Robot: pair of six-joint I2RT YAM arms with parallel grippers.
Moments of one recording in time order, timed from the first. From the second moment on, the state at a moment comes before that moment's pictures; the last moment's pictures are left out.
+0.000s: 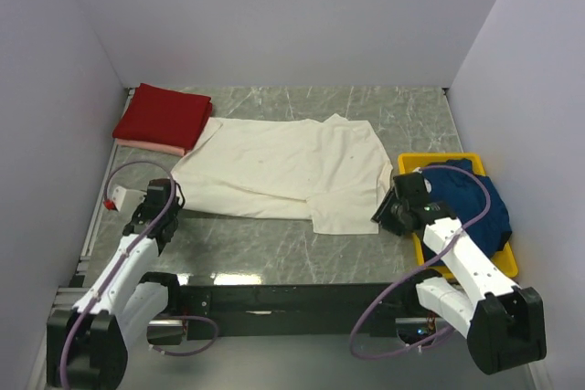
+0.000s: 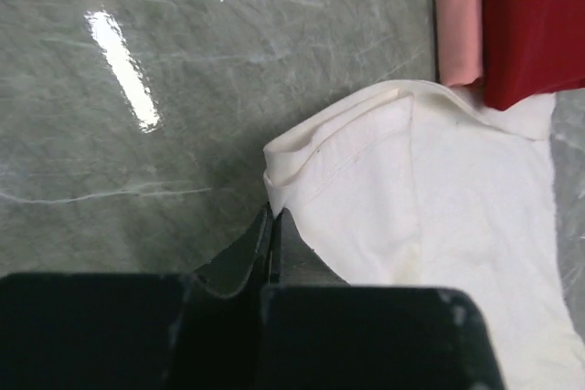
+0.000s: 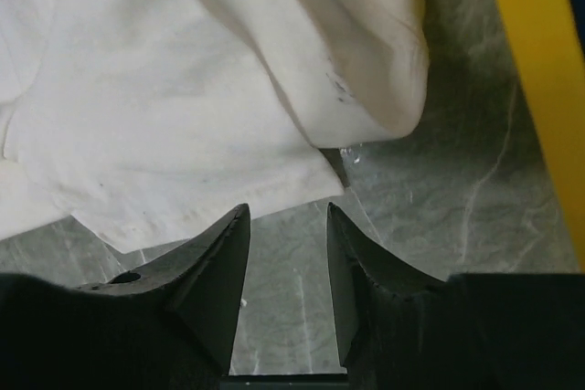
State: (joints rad) left arm -0.09 0.89 0.40 -0.31 -0.55 -1.26; right arm 0.20 0.97 0.54 -0.61 0.04 0.76
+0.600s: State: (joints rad) left arm -0.08 0.93 0.39 -0.35 -0.56 -1.26; right arm 0.27 0.98 0.42 -0.58 0.04 0.84
